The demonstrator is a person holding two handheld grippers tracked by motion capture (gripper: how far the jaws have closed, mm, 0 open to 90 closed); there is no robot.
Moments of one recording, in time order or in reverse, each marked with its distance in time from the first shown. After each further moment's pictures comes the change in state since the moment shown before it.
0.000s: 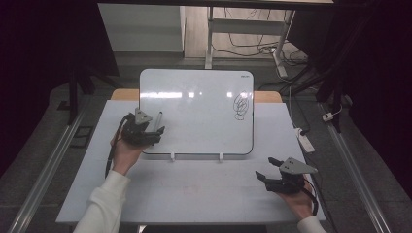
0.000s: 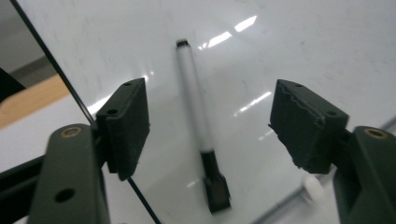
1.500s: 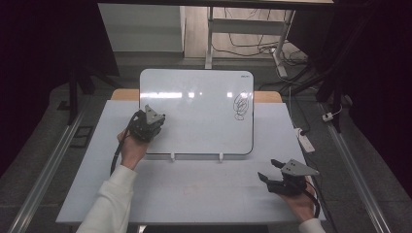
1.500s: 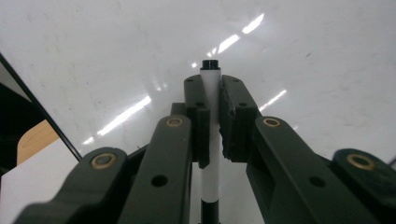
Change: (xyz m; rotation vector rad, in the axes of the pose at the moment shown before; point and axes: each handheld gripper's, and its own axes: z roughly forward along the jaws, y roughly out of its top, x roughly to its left) left arm -0.009 0.008 0.010 -0.027 0.020 0.117; right arm -0.001 -0.006 -0.004 0.020 -0.033 0.008
